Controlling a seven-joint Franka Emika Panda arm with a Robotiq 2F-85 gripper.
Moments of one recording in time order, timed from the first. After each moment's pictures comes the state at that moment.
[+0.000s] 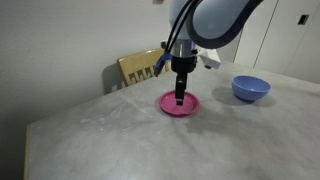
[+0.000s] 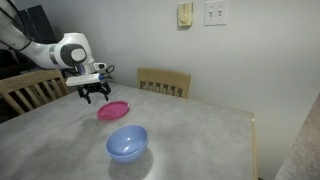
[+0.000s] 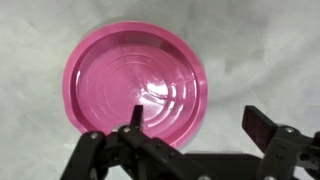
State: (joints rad) arm 0.13 0.62 0.13 -1.77 -0.17 2.41 -0.31
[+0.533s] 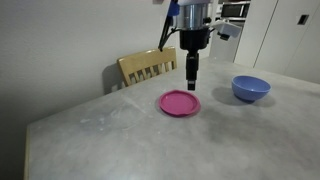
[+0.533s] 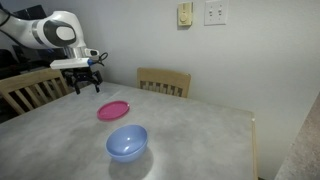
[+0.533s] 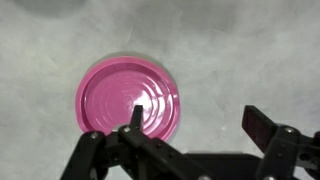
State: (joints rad) arm 0.12 0.42 0.15 -1.85 -0.10 2.20 -0.33
